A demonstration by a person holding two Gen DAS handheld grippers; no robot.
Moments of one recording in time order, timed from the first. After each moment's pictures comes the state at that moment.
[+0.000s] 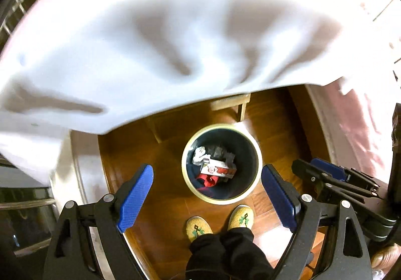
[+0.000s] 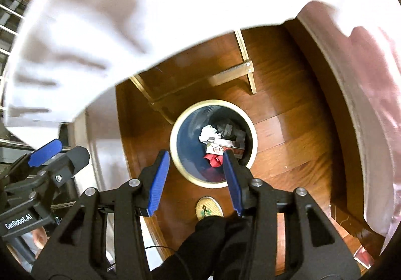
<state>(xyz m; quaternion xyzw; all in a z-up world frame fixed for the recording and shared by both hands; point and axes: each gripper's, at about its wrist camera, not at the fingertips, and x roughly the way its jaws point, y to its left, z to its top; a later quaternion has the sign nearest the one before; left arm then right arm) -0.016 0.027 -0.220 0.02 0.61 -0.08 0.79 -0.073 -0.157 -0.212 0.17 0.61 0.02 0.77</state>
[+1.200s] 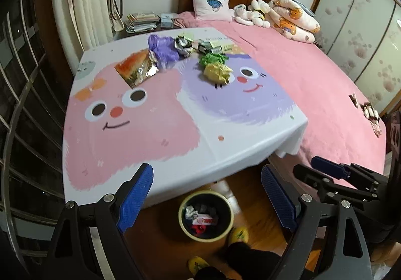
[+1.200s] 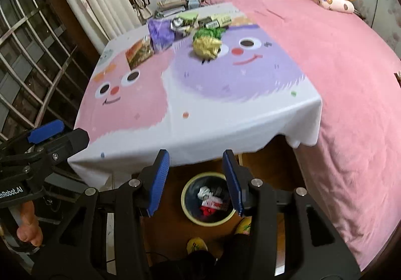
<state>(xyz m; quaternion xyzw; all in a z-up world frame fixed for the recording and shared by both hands) -0.009 0.034 0.062 0.01 0.46 -0.15 0.87 -0.077 -0.147 0.080 0.10 0.46 0.01 0.88</state>
